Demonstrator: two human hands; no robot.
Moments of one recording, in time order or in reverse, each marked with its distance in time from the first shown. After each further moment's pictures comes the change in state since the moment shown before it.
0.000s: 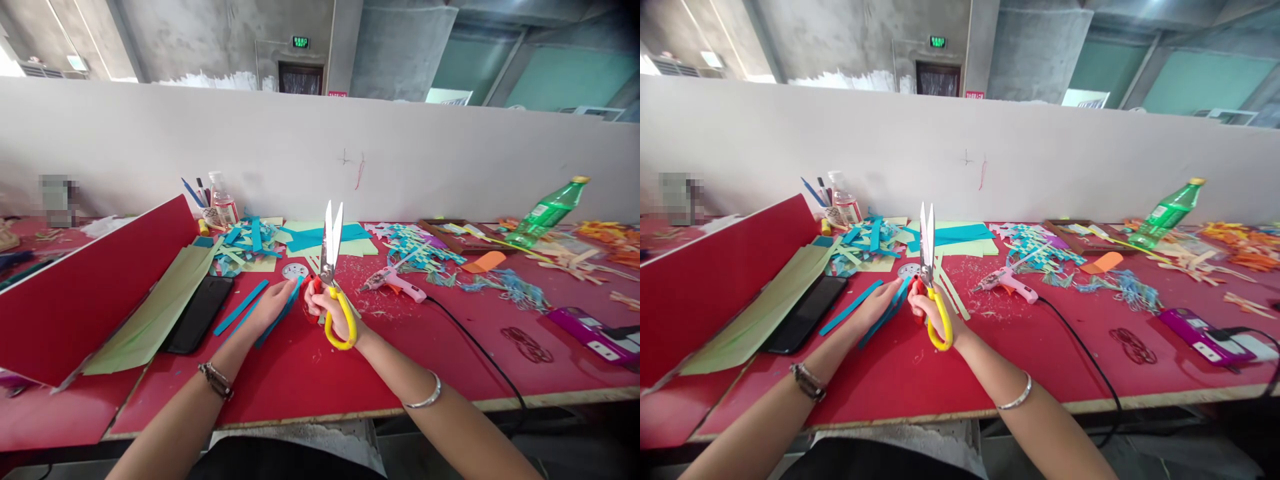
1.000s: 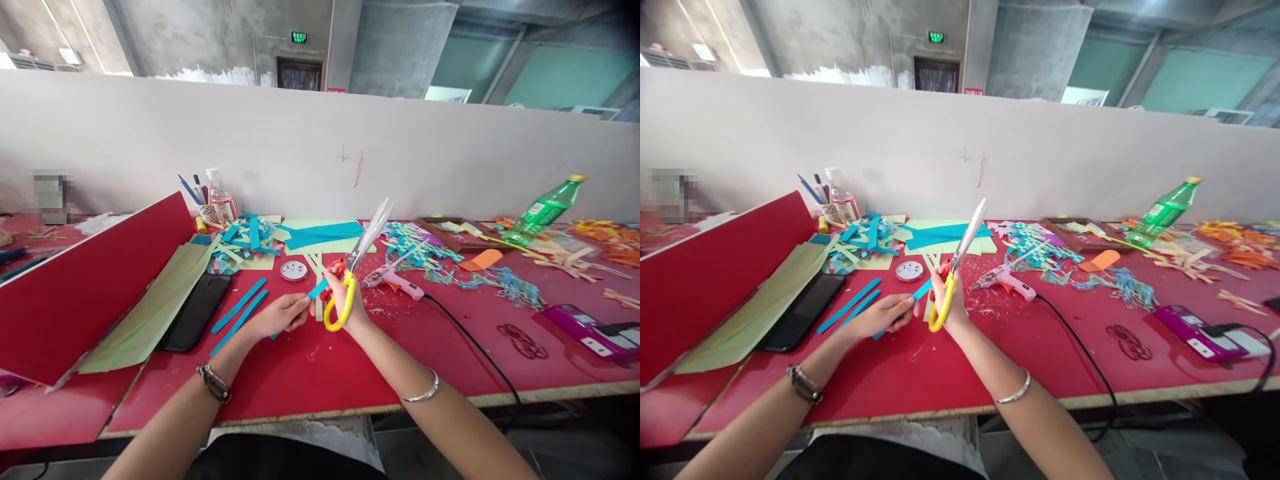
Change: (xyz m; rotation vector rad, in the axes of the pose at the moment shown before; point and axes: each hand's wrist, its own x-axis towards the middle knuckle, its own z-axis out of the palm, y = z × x) left_hand -0.019 0.016 0.006 -0.126 -0.544 -0.025; right_hand 0.015 -0.005 -0.009 -0.281 0.700 0.002
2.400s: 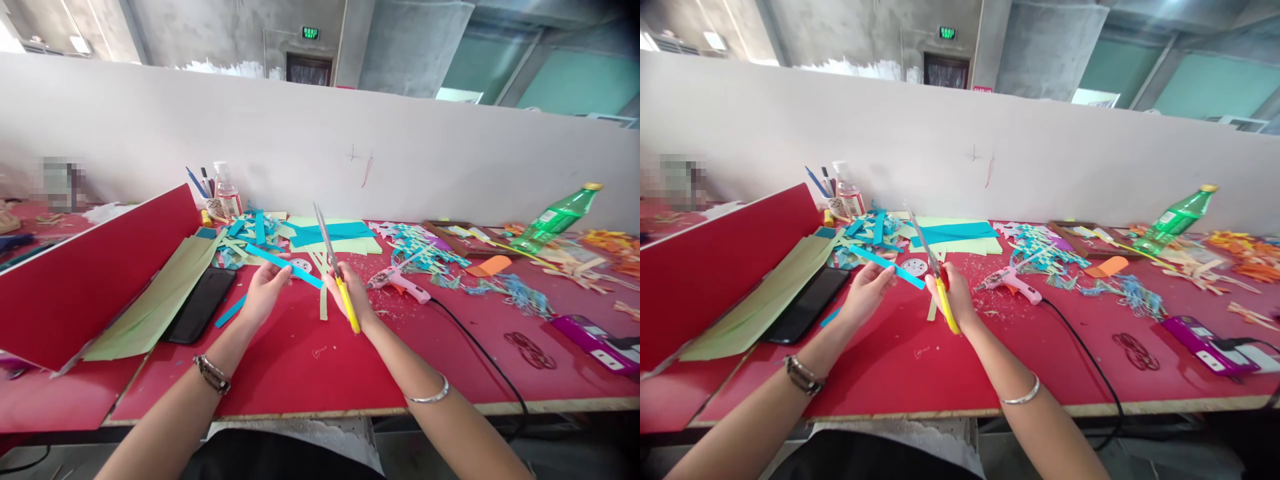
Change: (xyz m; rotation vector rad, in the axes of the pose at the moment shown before) left_hand 0.006 0.003 -0.015 -0.433 0.716 0.272; right_hand 0.003 -0.002 -0.015 -0.445 -0.237 -0.327
